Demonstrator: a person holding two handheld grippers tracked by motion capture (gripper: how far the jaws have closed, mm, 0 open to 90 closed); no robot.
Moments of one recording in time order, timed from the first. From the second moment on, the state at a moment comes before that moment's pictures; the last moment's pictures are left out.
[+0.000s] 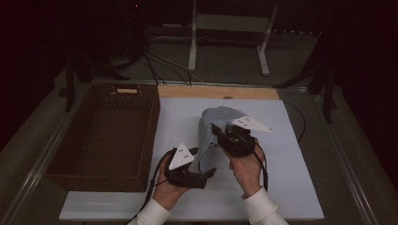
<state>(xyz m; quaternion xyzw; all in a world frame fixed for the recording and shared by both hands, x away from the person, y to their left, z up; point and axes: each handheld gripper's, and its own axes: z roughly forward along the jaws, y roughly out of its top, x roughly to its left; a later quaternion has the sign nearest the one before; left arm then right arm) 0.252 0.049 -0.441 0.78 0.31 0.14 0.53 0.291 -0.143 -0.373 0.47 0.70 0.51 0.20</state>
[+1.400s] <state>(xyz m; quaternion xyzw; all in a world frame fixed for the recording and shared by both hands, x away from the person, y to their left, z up) 0.255 0.073 -0.434 0.76 0.35 0.20 0.51 0.276 -0.164 -0.399 0.45 0.74 0.47 0.16</state>
